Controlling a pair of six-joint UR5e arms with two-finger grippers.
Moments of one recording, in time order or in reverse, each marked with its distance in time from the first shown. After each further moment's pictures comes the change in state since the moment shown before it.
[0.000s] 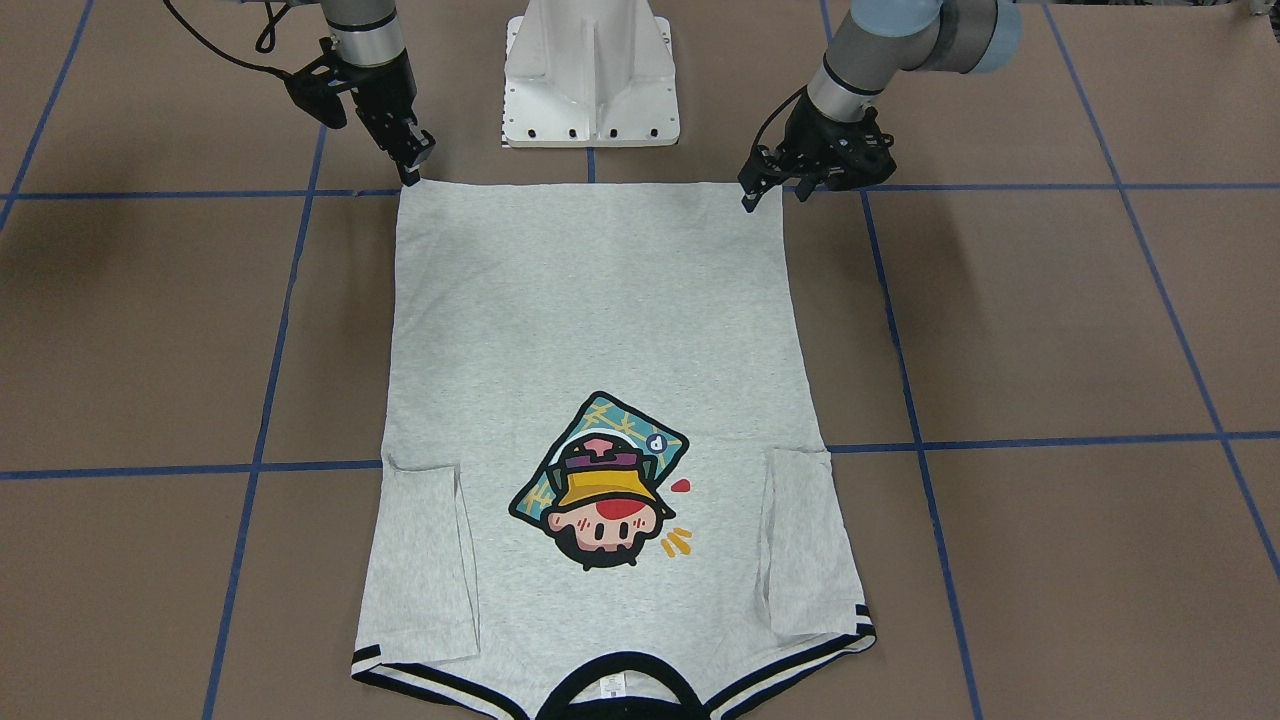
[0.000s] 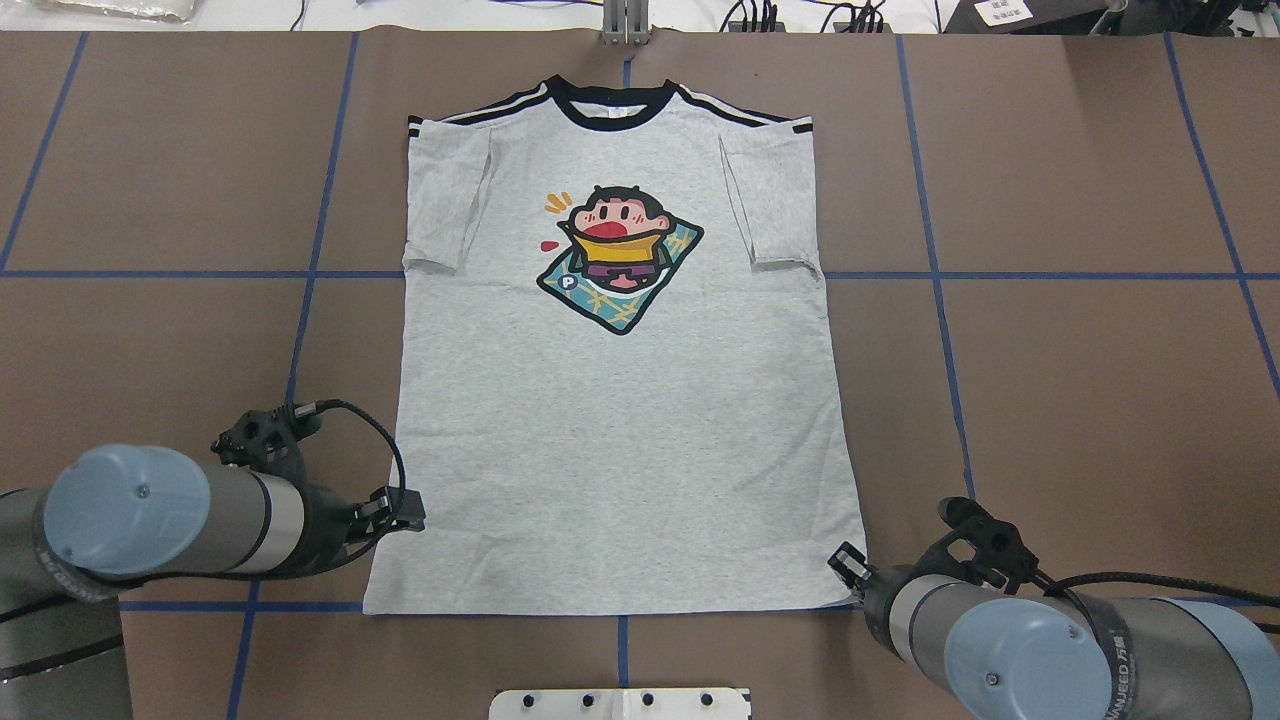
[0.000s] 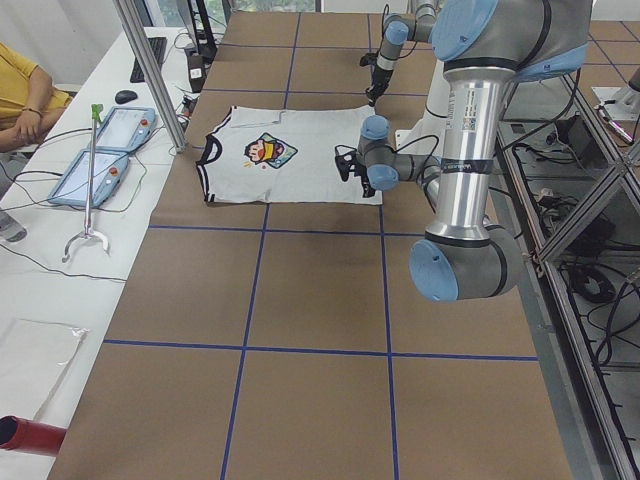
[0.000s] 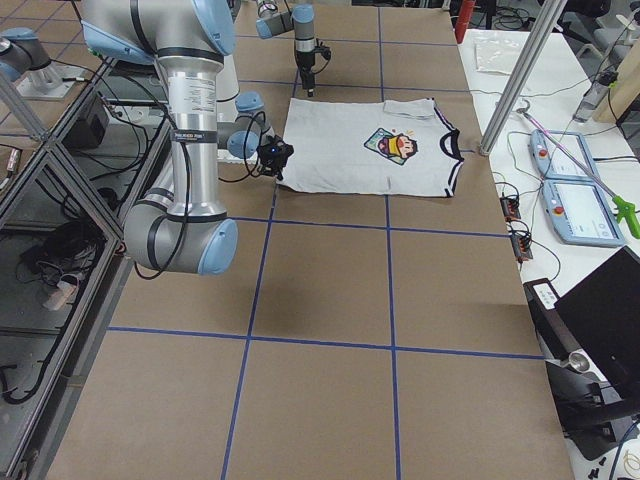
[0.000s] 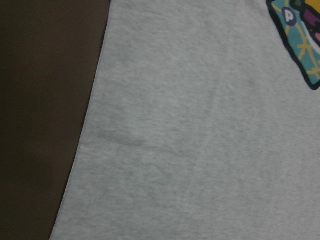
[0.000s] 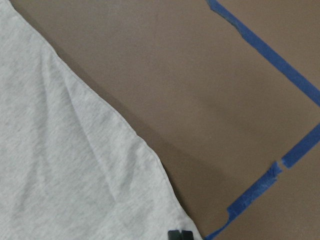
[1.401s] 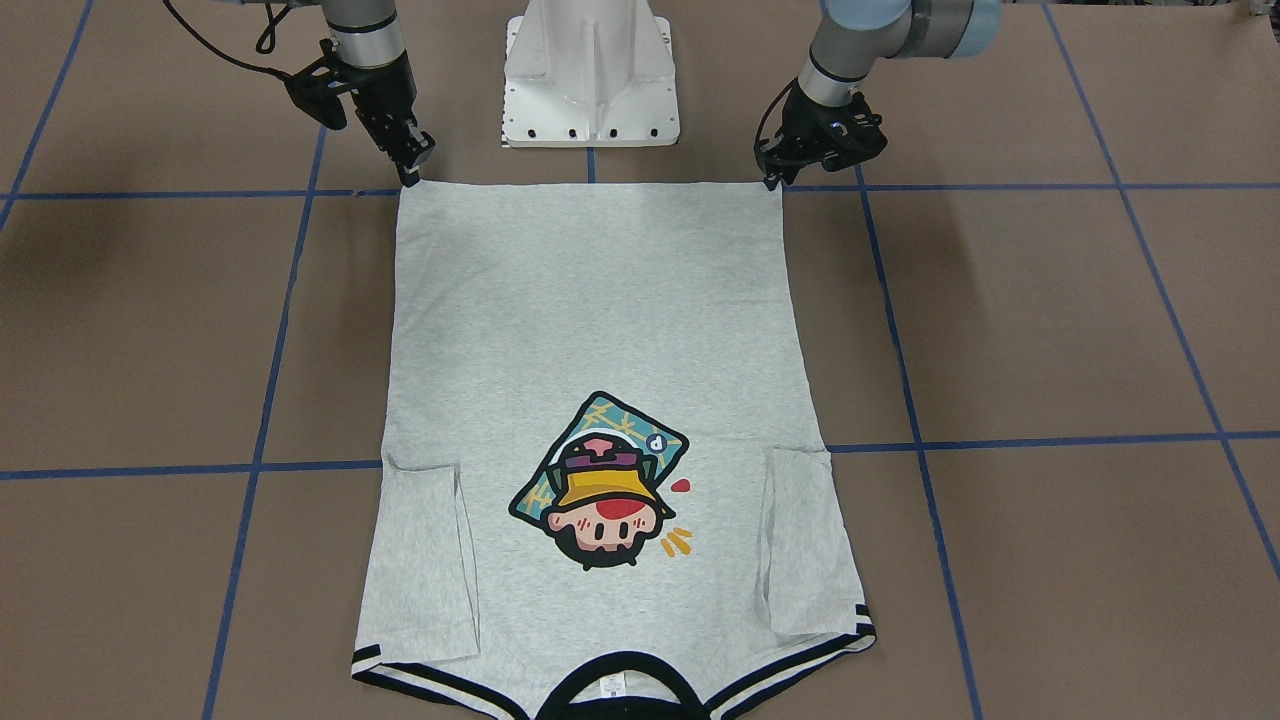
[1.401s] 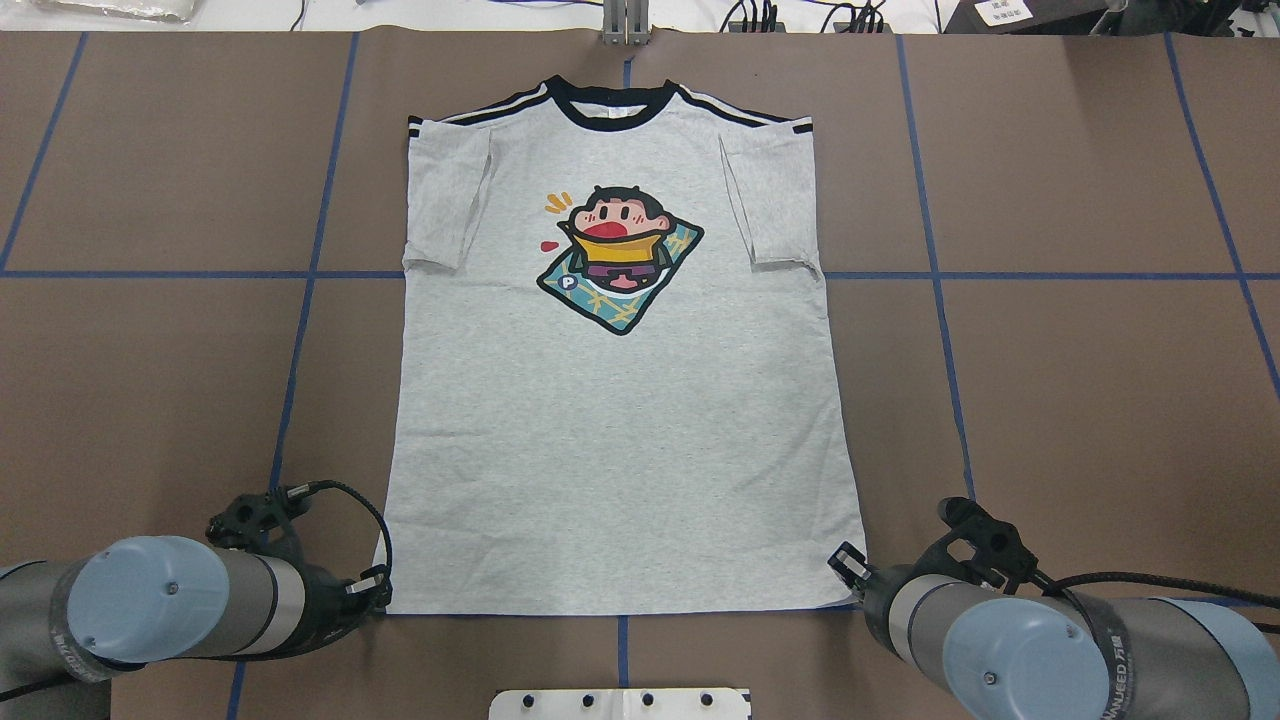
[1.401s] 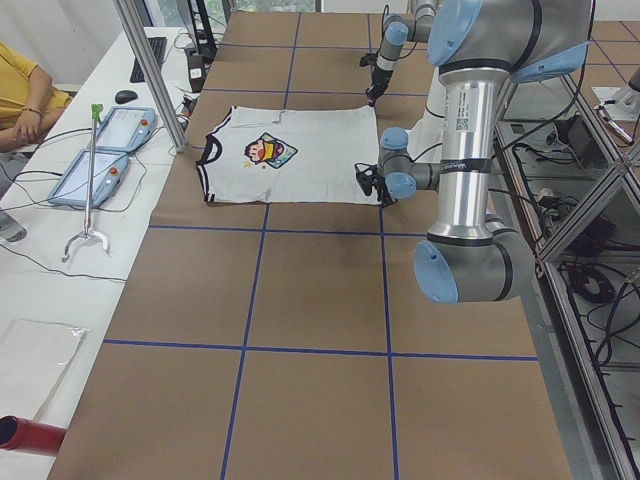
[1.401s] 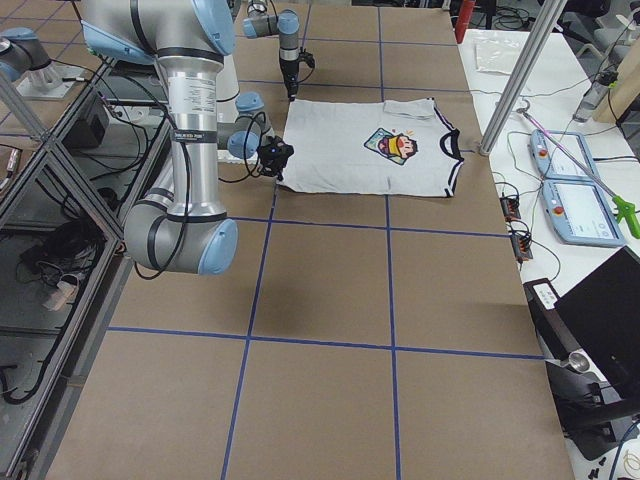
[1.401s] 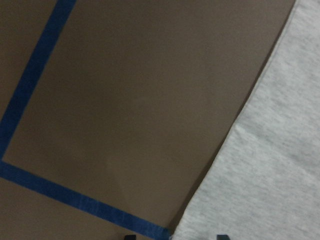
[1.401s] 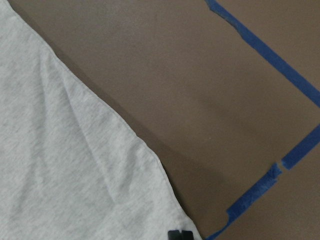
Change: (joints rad) left arm 0.118 0.047 0.003 0.024 0.047 -0.112; right arm 0.001 0.001 -0.003 -0.002 0.000 0.000
